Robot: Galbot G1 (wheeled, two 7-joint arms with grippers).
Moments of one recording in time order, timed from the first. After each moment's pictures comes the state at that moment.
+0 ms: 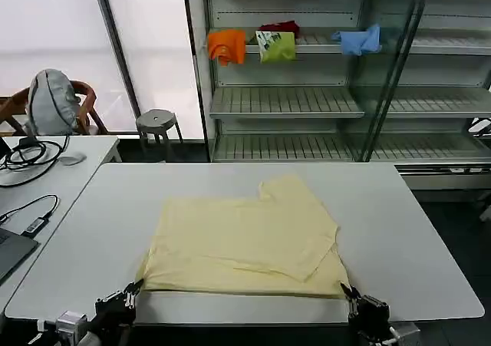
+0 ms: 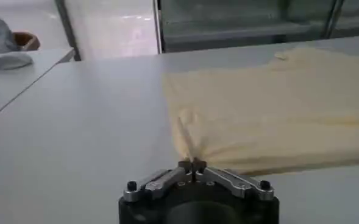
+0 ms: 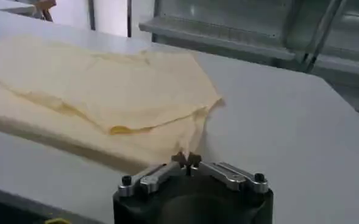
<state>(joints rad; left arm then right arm) 1.80 -1.02 -0.73 -2.25 -0.51 0.49 -0.04 -1.84 1.06 0.62 2.35 0.29 -0.48 0.06</state>
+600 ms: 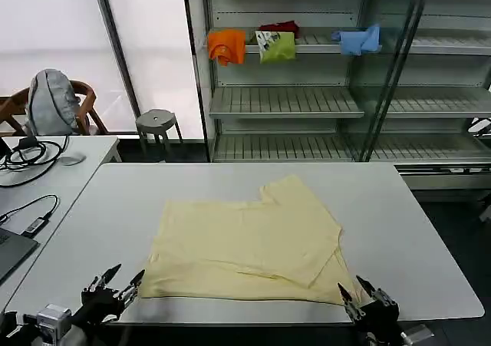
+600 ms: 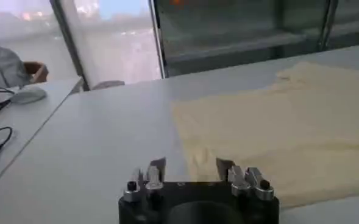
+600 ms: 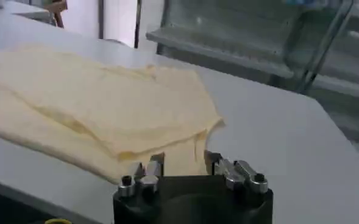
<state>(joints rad) 1.79 -0.99 -0.82 -2.33 -0.53 0.53 -0.03 -1.83 1.02 0.70 2.45 0.34 -0.50 0.03</state>
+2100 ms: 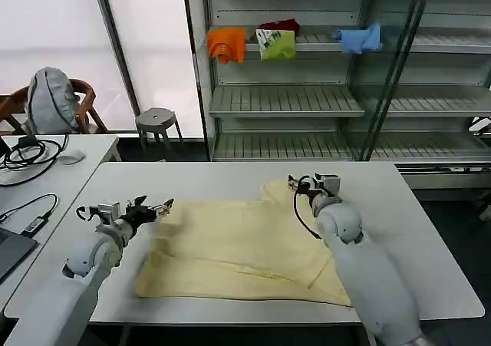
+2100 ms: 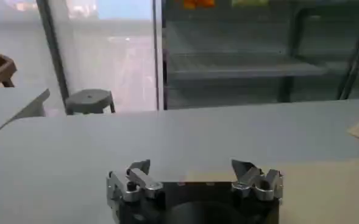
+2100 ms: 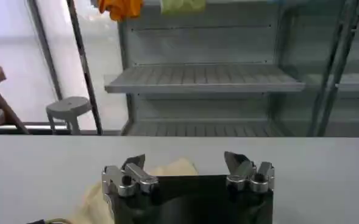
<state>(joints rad) 0.85 -0.96 -0.33 -1.59 -0.65 0.56 0.01 -0.54 1.28 0.12 1.38 0.58 -0.56 0.28</state>
